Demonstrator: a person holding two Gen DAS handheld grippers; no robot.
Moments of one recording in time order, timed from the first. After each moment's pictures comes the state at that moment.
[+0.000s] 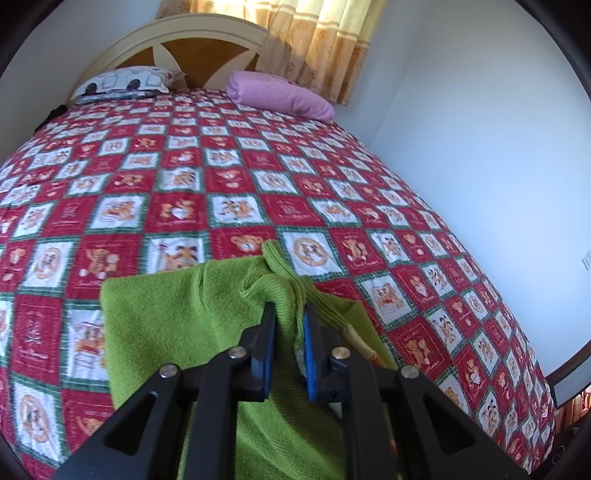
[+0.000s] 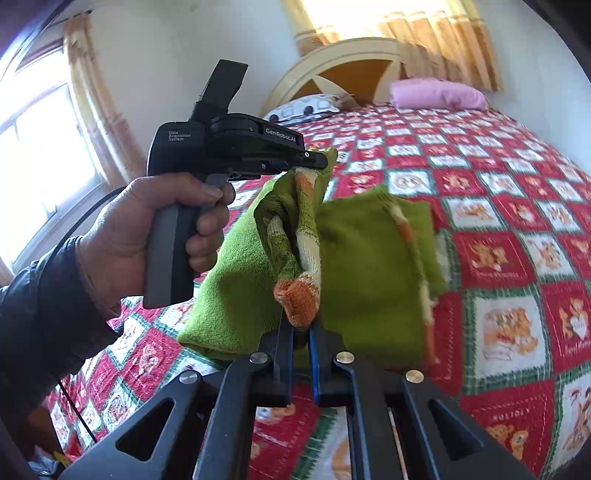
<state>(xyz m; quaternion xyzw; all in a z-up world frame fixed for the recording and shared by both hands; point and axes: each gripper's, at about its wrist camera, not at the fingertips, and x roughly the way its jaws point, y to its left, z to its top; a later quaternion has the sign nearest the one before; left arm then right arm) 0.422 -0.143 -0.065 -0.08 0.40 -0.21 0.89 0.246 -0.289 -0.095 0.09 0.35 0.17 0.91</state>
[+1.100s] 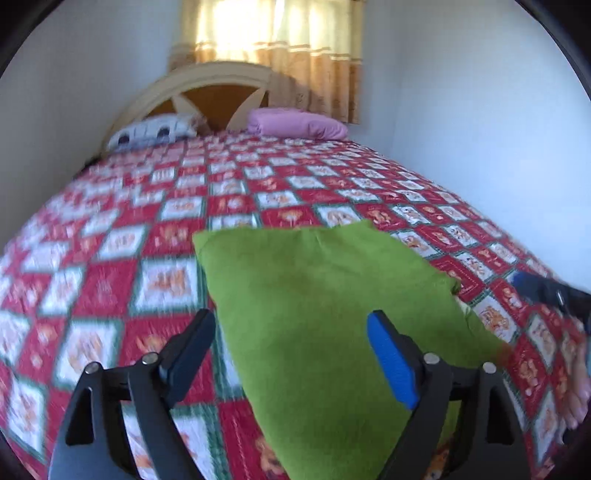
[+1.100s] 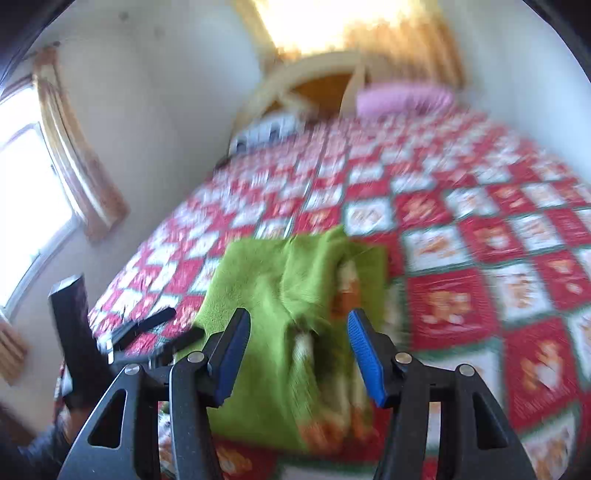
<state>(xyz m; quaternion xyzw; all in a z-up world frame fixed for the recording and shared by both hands) 0.300 -0.106 -0.091 -0.01 0.33 -0.15 0.93 0.315 -0.327 -0.068 0.13 0.37 0.13 0.91</state>
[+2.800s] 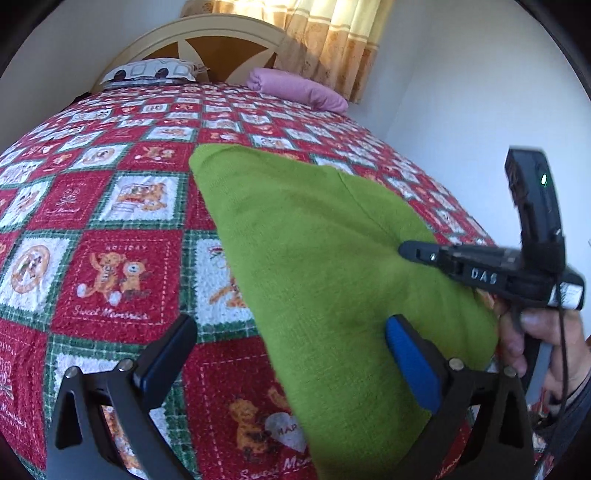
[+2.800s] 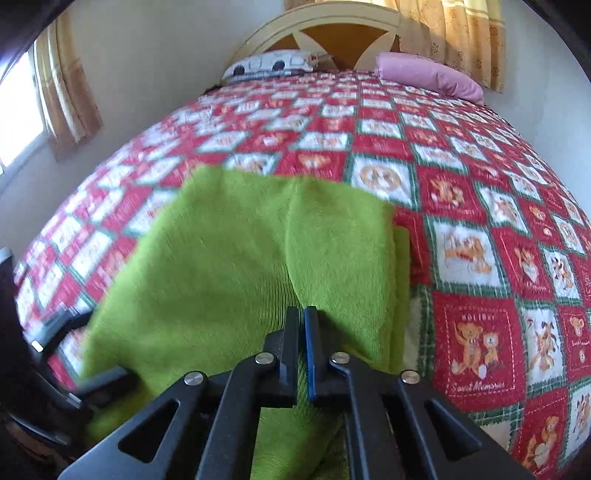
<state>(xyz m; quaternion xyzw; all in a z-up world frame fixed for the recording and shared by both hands) 0.301 -0.098 -0.139 -0.08 0.39 -0.18 0.90 0.383 -0.287 -0.113 -0.01 0.43 0.10 0.90</state>
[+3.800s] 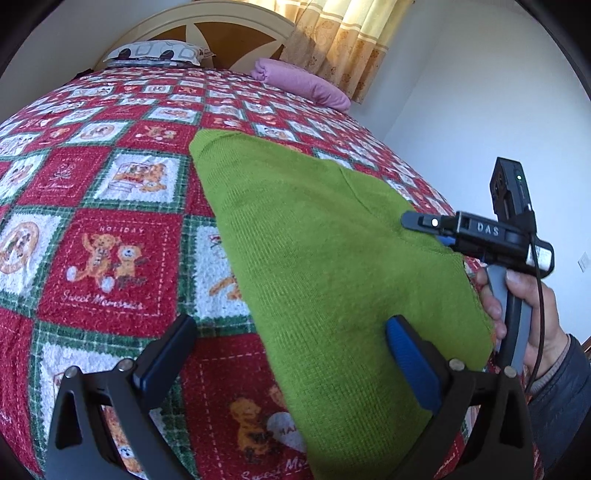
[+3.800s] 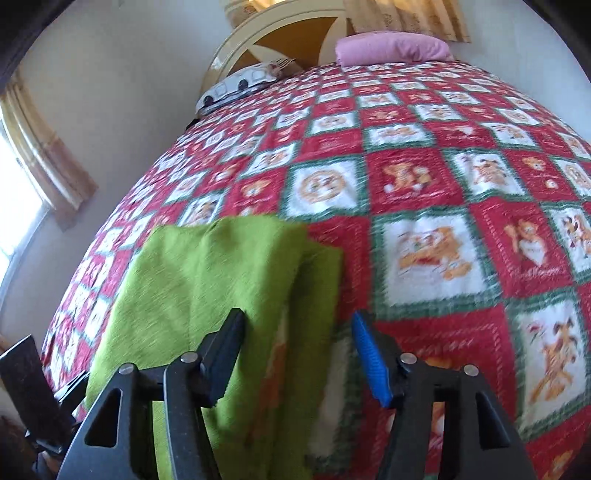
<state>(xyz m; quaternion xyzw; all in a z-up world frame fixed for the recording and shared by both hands) 0.306 -0.085 -0.145 -0.12 0.41 -0.20 0.88 0.428 -0.372 -0.133 0.13 0.43 0.11 0.89</state>
